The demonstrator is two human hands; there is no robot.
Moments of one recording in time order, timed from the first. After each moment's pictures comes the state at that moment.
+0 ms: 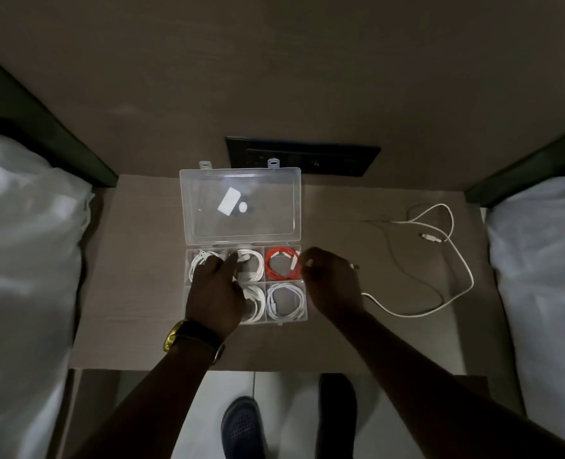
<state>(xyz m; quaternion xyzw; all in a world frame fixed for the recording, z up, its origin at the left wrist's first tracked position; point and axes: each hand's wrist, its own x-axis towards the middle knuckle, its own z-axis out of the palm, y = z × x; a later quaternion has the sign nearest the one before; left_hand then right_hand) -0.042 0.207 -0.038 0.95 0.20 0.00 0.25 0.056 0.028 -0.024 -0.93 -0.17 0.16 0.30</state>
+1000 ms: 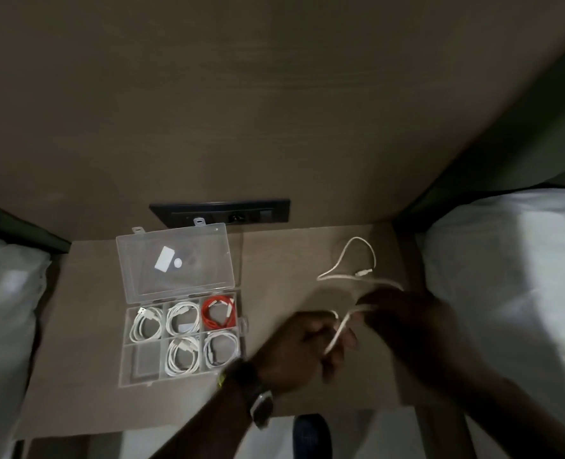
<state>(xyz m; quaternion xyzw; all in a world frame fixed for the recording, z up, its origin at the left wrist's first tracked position) 0.055 0.005 0.082 0.55 0.11 -0.21 0.80 0.117 -0.174 0.123 -0.89 -0.30 0.06 0.34</state>
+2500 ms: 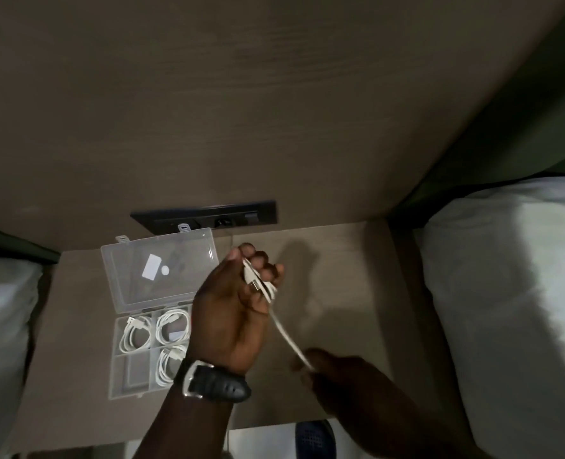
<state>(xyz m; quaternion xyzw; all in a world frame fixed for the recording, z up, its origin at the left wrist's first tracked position) 0.085 0.035 0.113 0.31 0.19 0.05 0.93 0.070 -0.160 0.076 -0.81 -0.29 0.32 0.40</state>
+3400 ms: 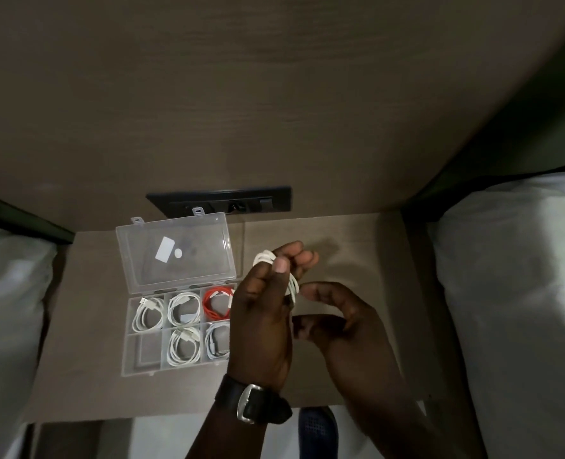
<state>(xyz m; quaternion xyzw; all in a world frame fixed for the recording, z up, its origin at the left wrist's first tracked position) 0.061 0.004 0.122 0.48 0.27 0.09 0.83 0.067 -0.099 0.119 -0.78 0.05 0.26 0.57</state>
